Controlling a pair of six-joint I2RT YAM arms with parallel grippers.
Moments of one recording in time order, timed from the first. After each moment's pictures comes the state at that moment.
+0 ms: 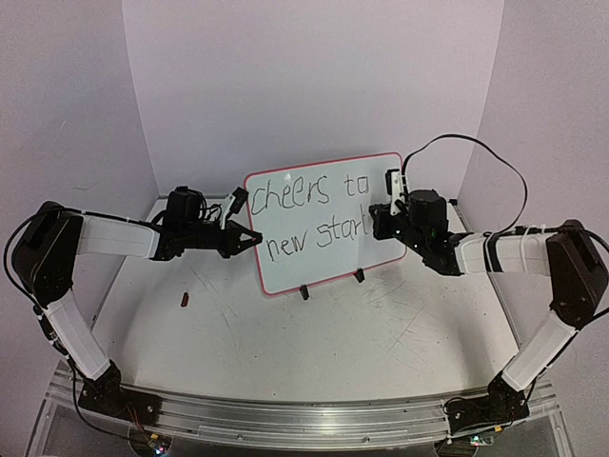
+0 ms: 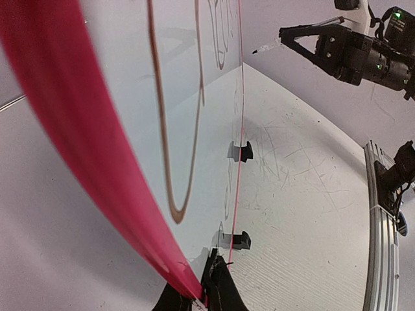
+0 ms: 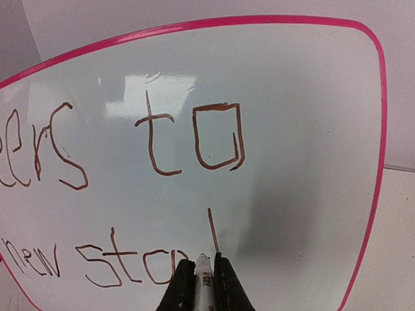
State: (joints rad) left arm -0.46 1.70 0.96 0.29 0.66 -0.03; right arm 0.56 1.62 0.94 0.45 0.15 0.17
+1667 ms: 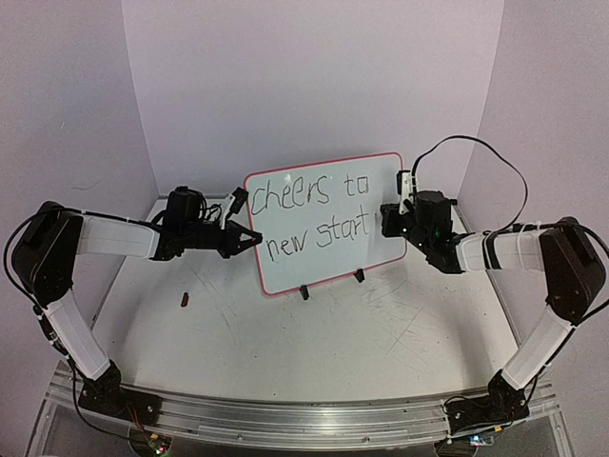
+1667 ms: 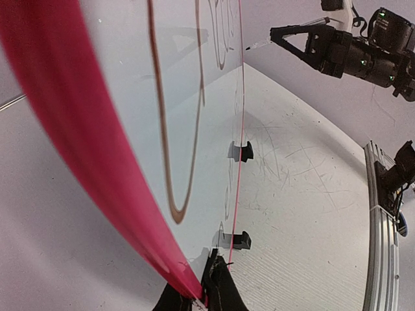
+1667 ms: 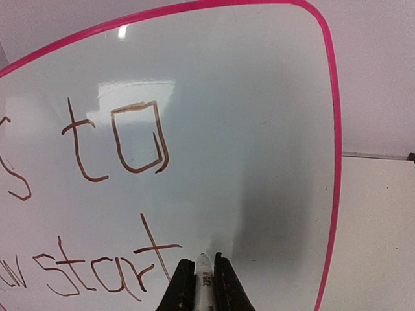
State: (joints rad) left arm -0.46 1.70 0.96 0.28 0.65 -0.03; right arm 0.49 1.66 0.93 0.49 0.17 0.19
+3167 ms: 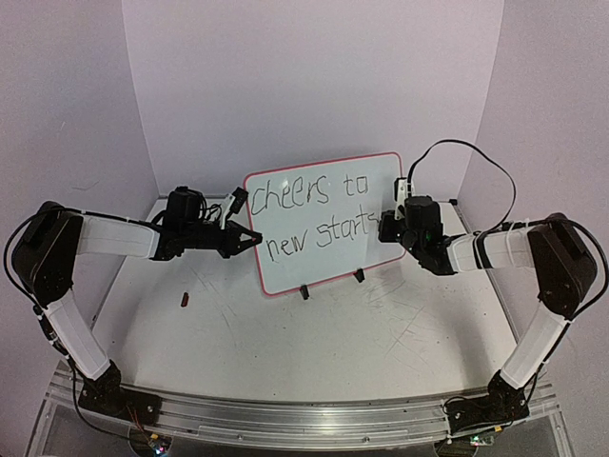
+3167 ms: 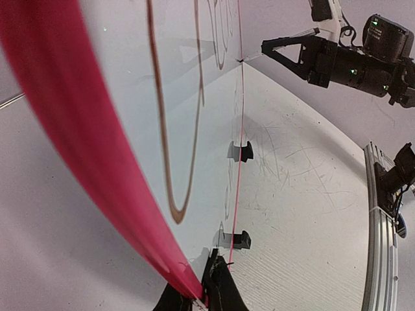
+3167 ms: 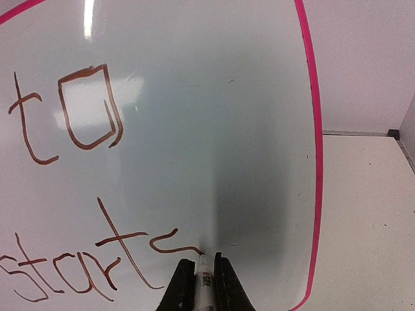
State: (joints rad) left arm -0.46 1.70 0.96 0.28 0.65 -0.03; right arm 0.52 1.72 0.95 0.46 0.31 0.23
